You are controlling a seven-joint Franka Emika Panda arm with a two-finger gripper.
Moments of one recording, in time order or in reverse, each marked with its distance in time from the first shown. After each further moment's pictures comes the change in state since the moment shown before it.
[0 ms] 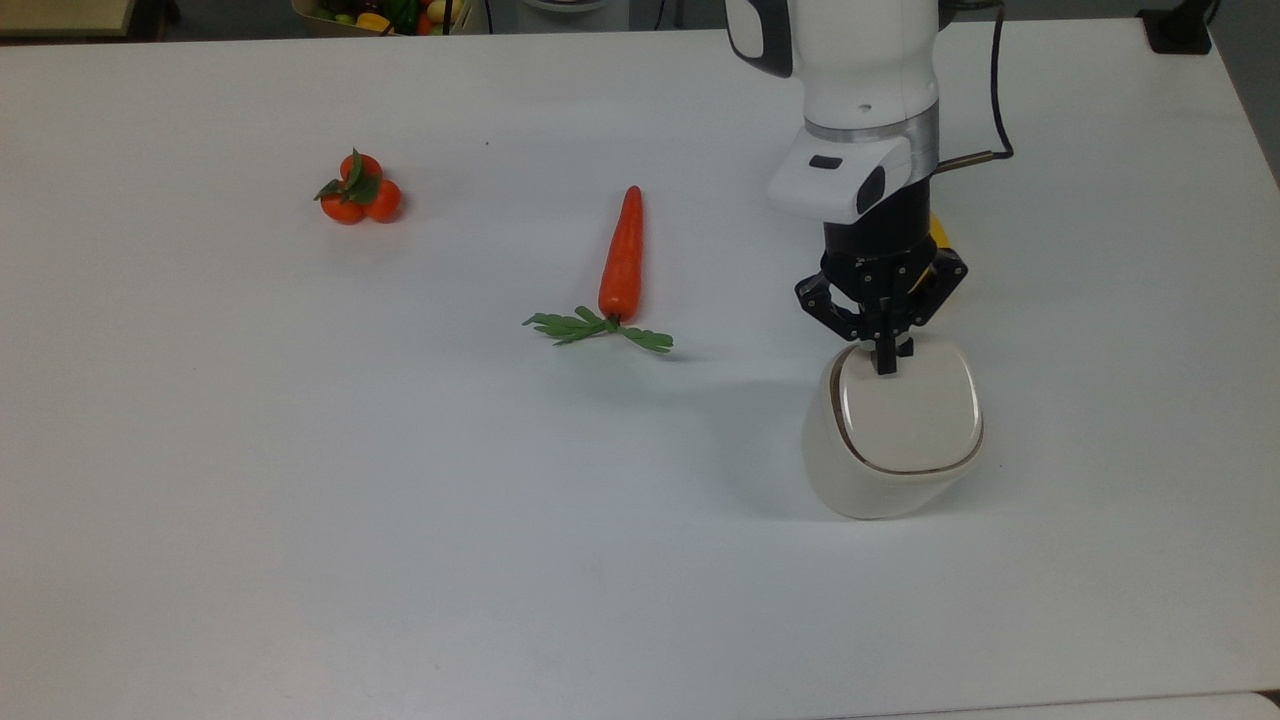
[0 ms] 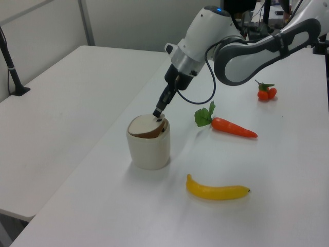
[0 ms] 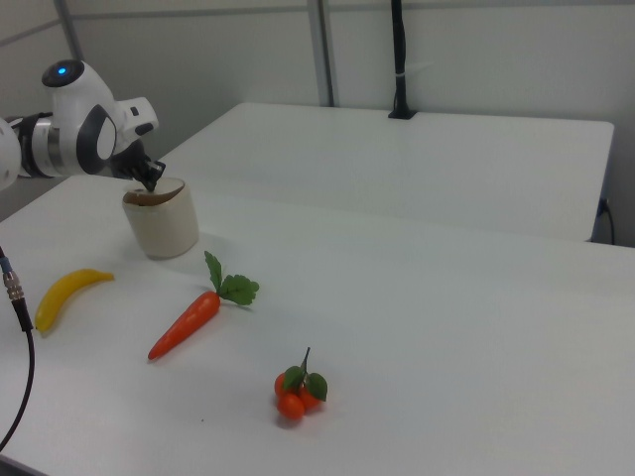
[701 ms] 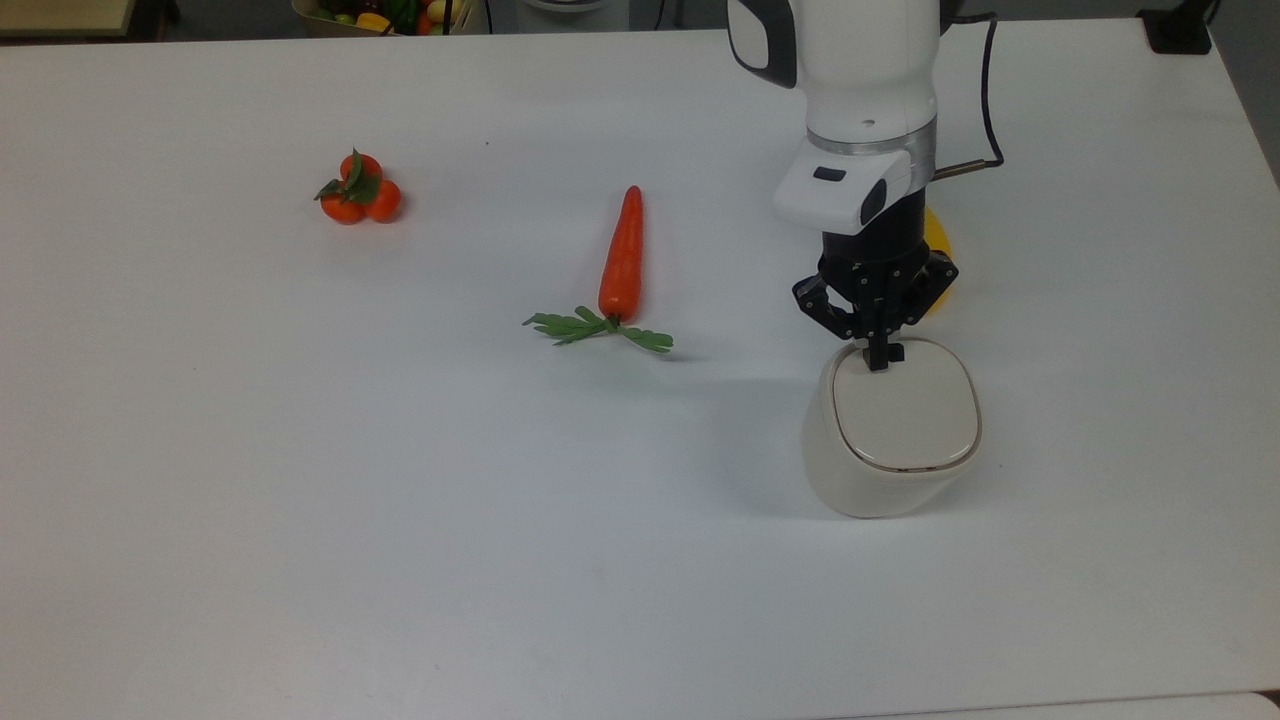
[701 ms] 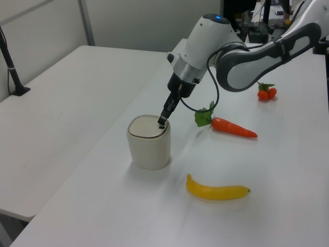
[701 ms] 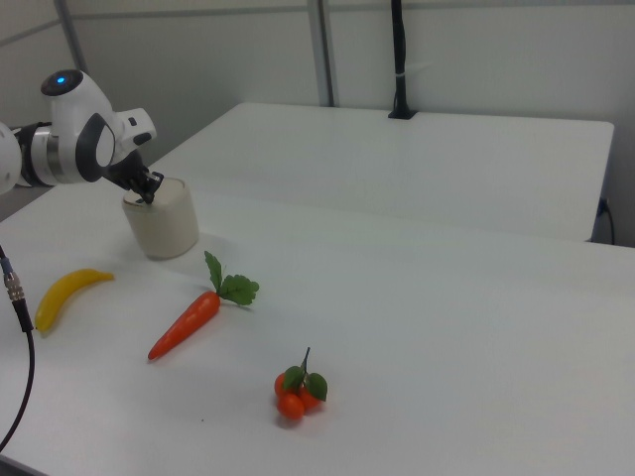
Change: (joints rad) arm -0.007 -0.001 0.018 -0.037 -0.035 -0.010 0.000
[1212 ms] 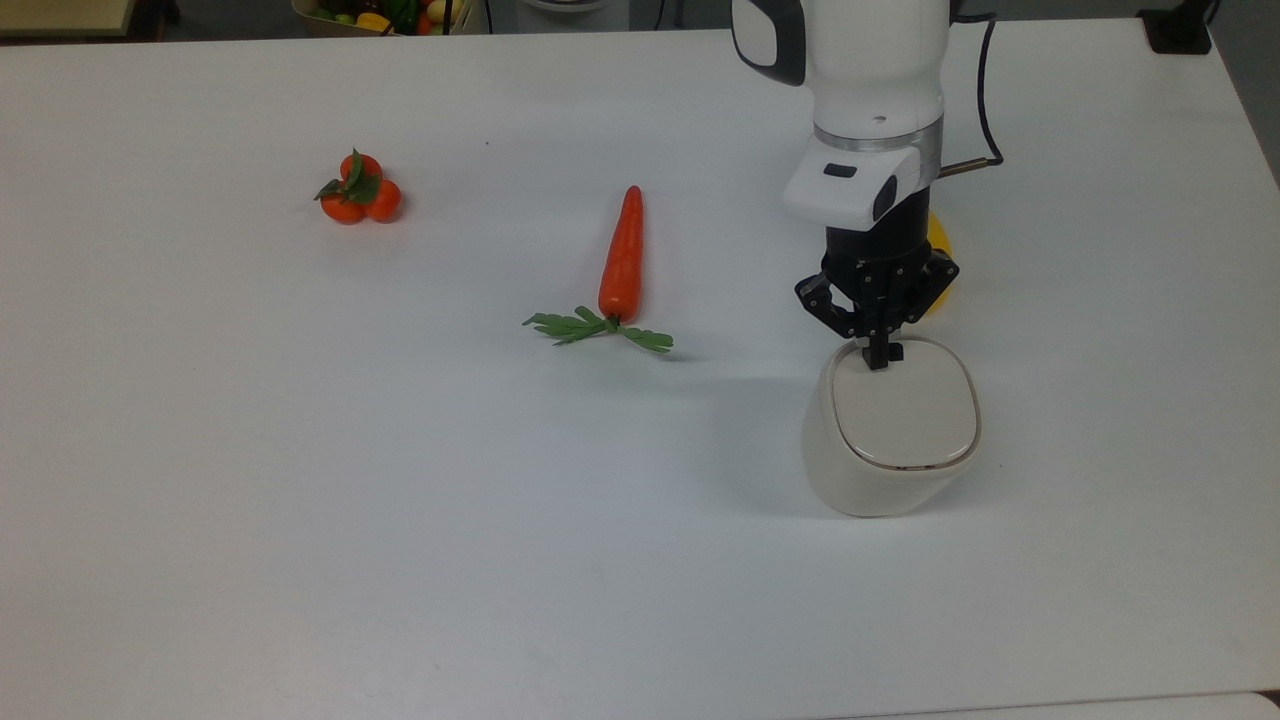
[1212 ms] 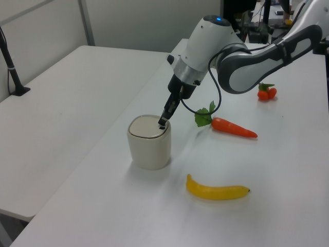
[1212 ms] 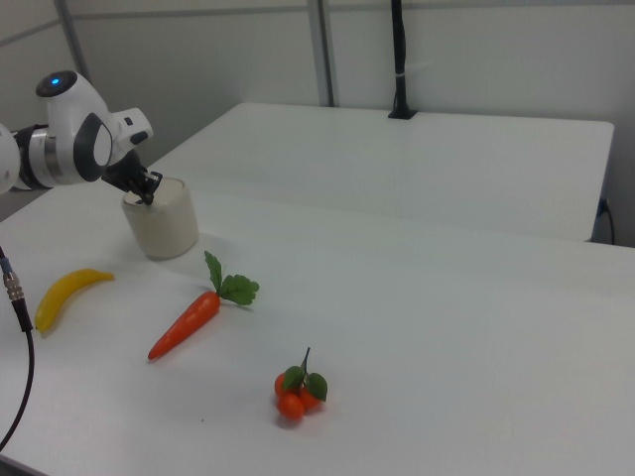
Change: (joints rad) arm 0.000 -0.002 0.007 -0.006 -0.052 0.000 0.000
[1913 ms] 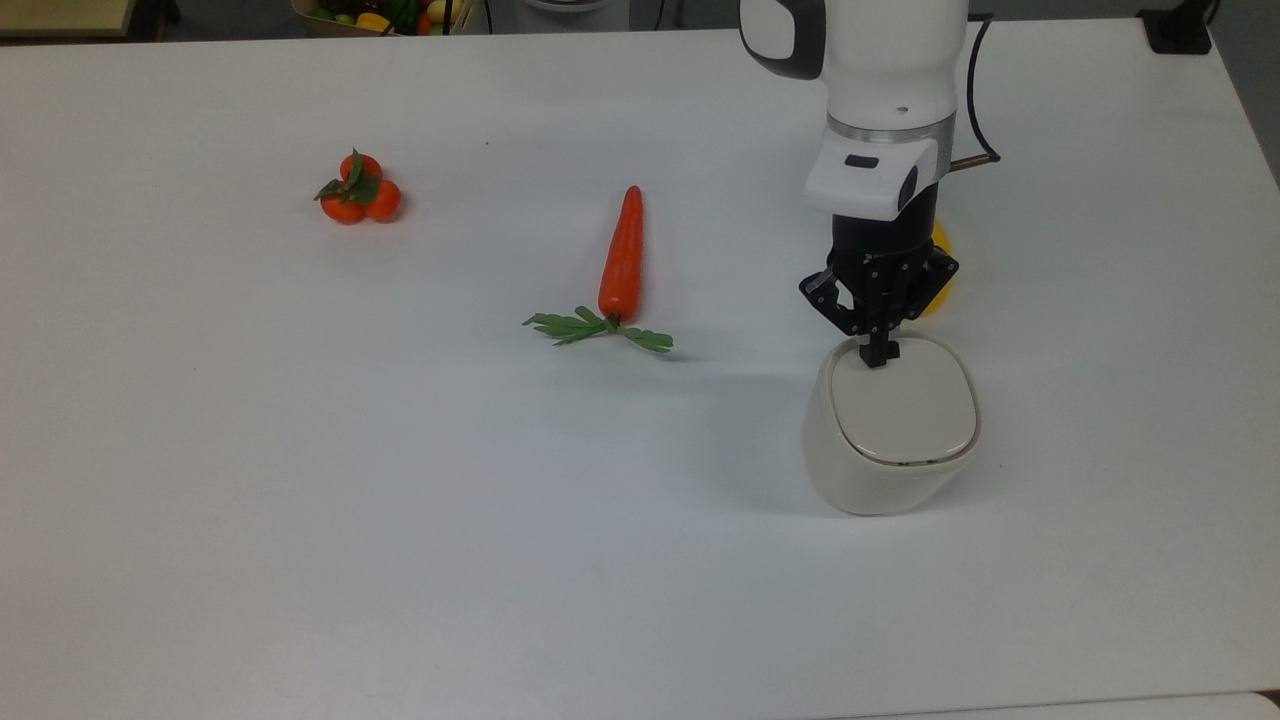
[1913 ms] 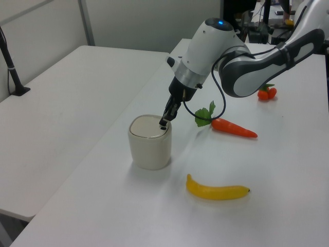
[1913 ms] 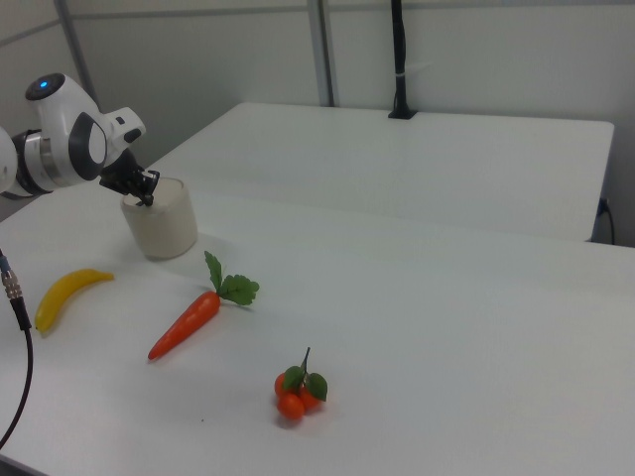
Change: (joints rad) arm 0.000 -0.006 0.013 -0.014 -0.114 0.000 0.000
